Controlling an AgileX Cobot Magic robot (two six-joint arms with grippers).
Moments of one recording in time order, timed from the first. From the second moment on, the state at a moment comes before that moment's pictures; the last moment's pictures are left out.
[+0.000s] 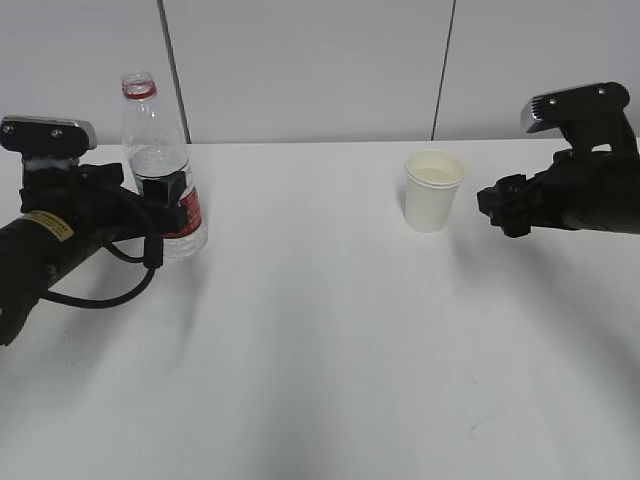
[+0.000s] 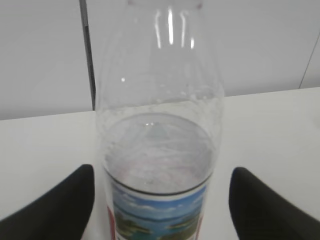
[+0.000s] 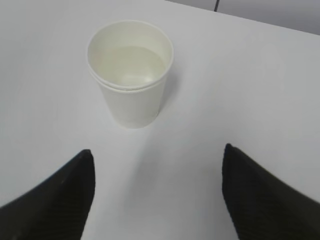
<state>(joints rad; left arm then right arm) -0.31 1.90 -0.67 -0.01 -0.97 -0.04 0.09 1.68 -0.80 -0.41 -0.21 0.26</state>
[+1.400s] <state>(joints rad) -0.30 1.35 -1.11 -0.02 0.89 -0.15 0.18 1.54 -1.33 -0.02 1.15 0.20</state>
